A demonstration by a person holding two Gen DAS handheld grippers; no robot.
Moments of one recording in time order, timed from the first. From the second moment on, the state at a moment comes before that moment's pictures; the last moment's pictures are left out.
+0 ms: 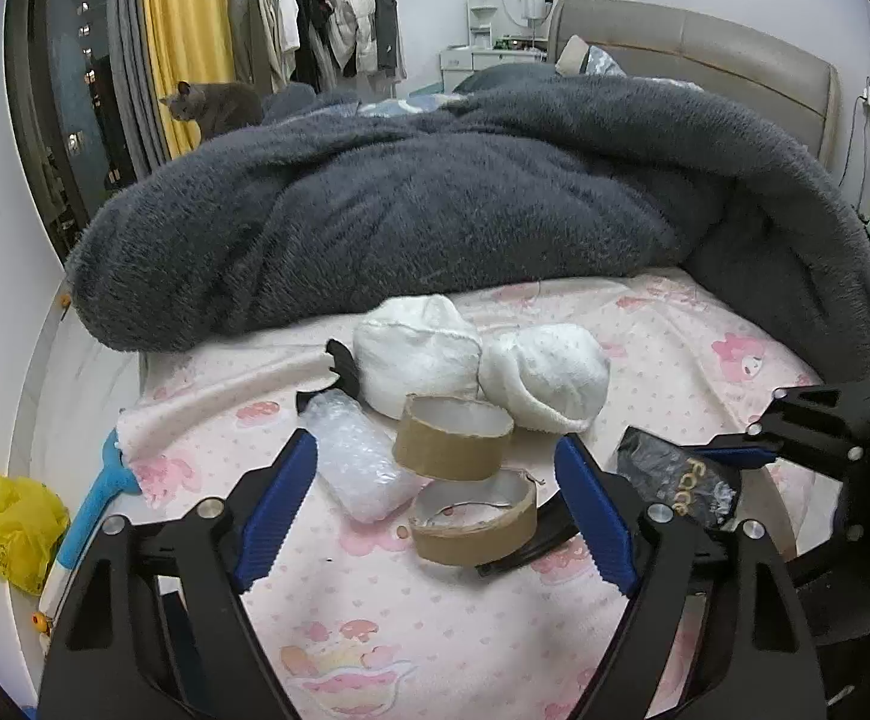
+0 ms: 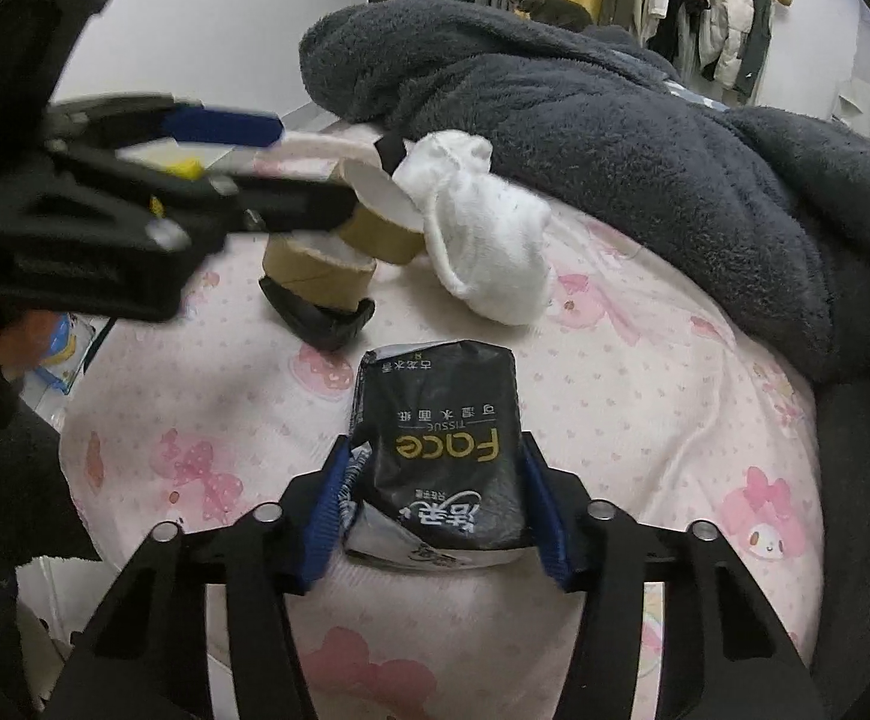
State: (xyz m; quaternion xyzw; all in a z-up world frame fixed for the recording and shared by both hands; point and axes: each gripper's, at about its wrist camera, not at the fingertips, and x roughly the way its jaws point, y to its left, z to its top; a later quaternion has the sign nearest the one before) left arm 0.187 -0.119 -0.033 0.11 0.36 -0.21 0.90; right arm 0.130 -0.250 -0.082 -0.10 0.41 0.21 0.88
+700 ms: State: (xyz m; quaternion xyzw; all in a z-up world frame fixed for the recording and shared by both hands) left arm 0.207 -0.136 -0.053 0.11 0.39 -0.20 0.89; right arm 0.141 -0.305 -0.067 -0.01 0.40 0.19 0.90
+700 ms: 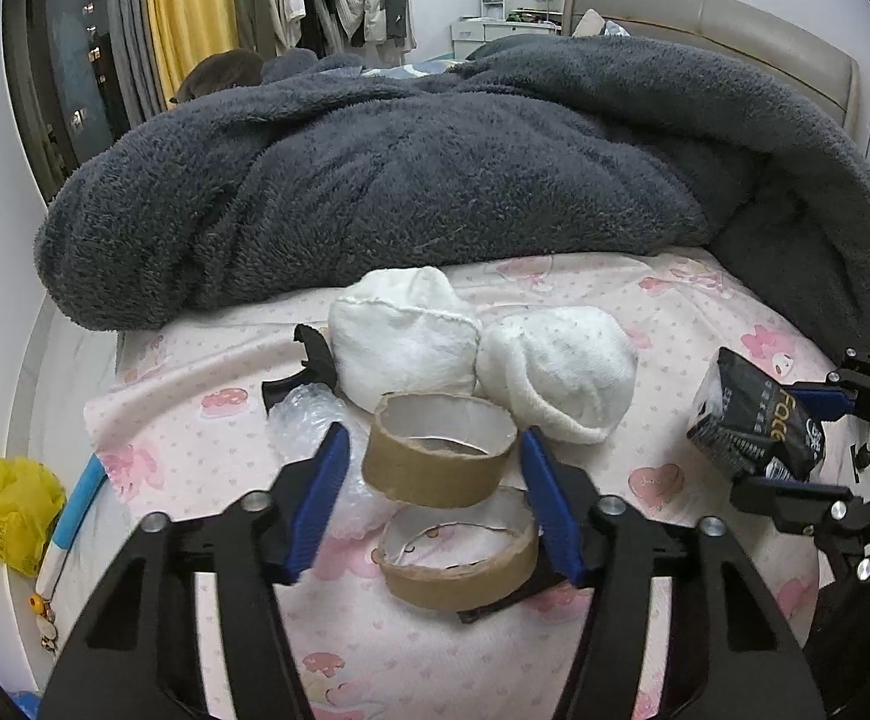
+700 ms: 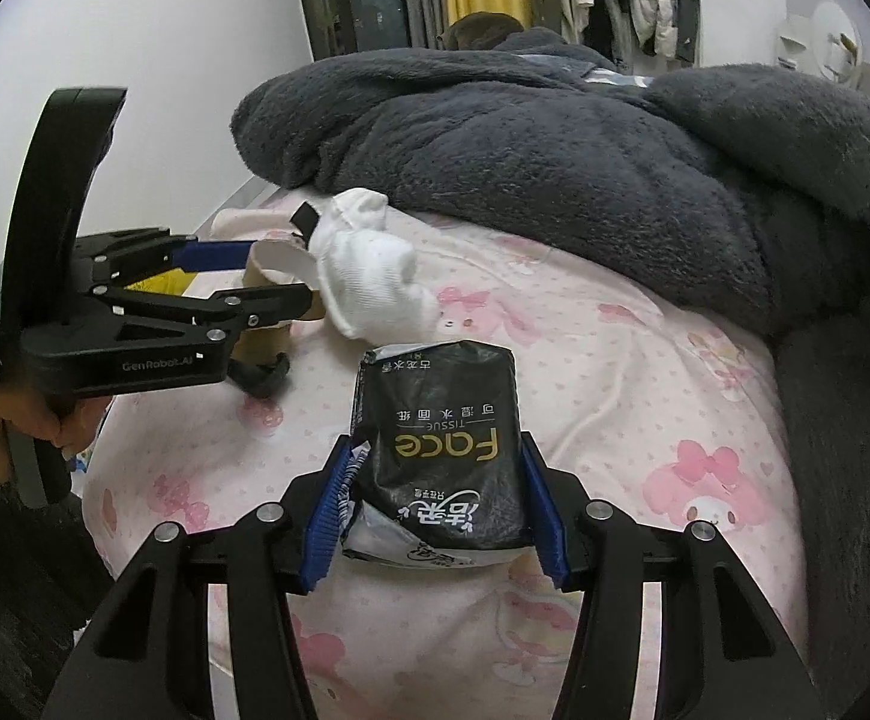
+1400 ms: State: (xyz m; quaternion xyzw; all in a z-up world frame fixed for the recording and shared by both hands) left arm 0.192 -0.087 -0.020 0.06 0.35 -0.18 0.92; right arm 0.157 -0.277 -0.049 0.01 0.36 0.19 0.91
